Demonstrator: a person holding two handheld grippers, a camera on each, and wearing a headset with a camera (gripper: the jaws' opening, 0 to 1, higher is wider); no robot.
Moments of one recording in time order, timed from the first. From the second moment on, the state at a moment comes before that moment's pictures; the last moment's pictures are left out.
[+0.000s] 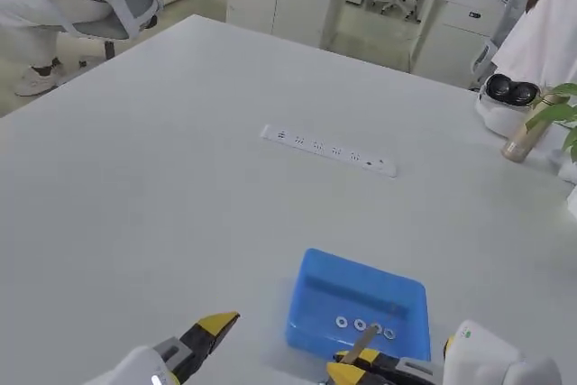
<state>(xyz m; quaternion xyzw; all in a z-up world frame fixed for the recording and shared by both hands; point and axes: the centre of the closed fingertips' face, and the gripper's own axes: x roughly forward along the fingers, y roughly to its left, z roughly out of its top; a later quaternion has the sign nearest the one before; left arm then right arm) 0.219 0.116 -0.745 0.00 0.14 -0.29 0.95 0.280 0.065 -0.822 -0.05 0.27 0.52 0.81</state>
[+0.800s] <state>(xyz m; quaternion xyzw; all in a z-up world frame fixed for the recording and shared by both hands) 0.218 0.116 -0.745 0.01 0.14 -0.29 0.95 0.266 0.067 -0.822 -0.12 0.25 0.55 0.79</state>
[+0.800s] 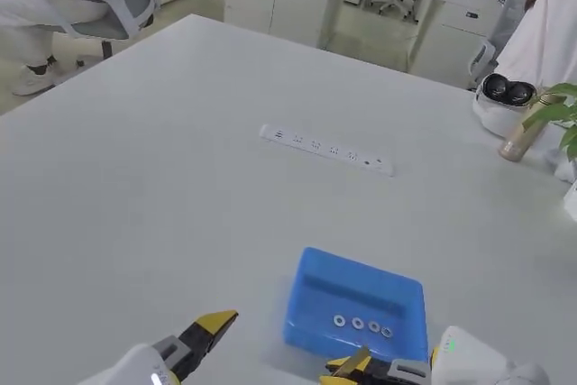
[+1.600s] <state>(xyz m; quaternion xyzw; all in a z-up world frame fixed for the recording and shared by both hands) 0.218 0.116 -0.745 0.01 0.14 -0.29 0.95 0.264 0.068 -0.823 -0.14 0.24 0.56 0.78</state>
